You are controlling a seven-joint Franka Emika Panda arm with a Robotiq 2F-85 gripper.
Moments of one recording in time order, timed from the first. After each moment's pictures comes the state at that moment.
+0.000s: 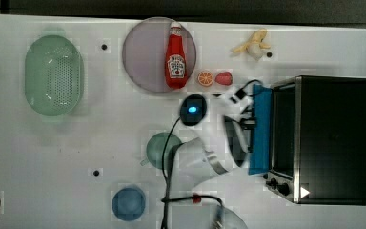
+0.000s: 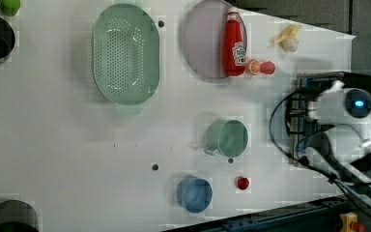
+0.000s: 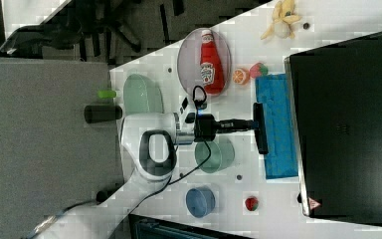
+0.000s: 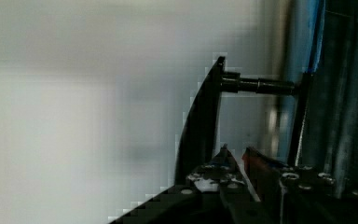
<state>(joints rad) 0.12 0.33 -0.26 -2.27 -0.71 0.86 -0.38</state>
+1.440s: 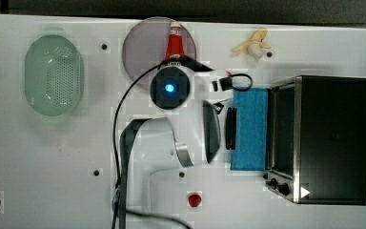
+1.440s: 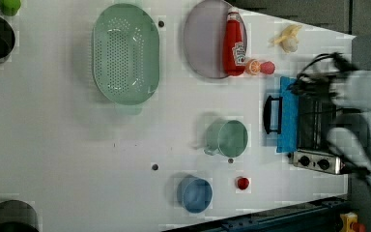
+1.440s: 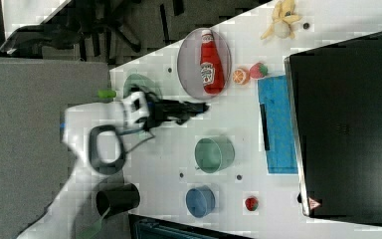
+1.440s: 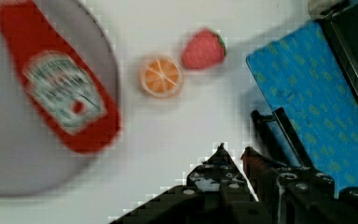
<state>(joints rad) 0.28 0.15 -0.28 -2.14 -0.25 0.77 -0.08</state>
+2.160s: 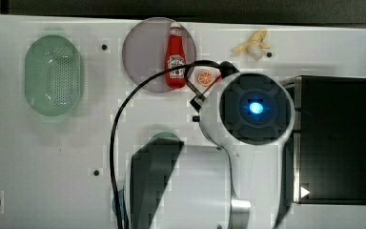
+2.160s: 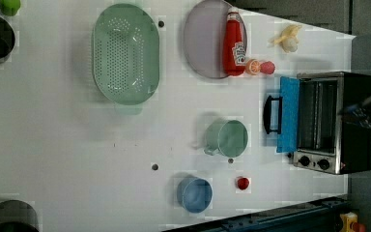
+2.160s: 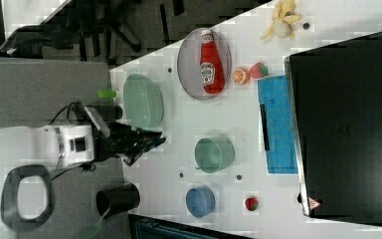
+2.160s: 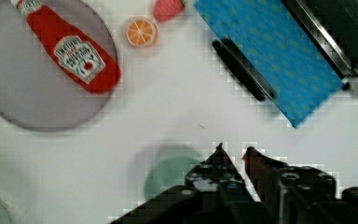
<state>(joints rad) 0.26 -0.17 -0.33 -2.03 -0.07 0.26 -0.07</state>
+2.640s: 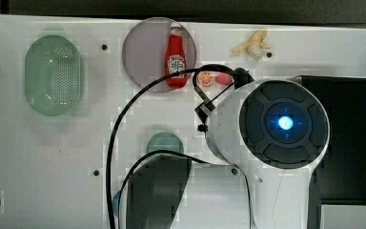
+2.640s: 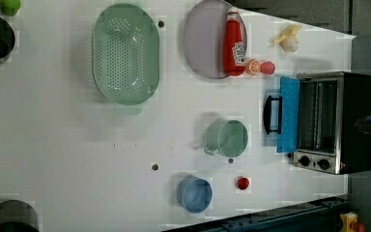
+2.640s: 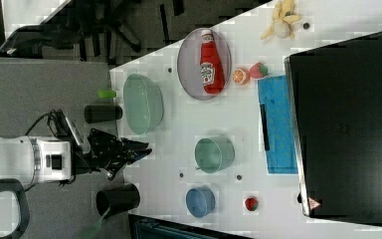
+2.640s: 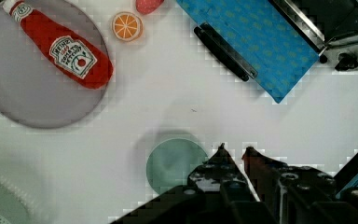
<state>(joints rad) 0.25 -0.21 -0.33 -1.96 -0.07 0.14 0.01</state>
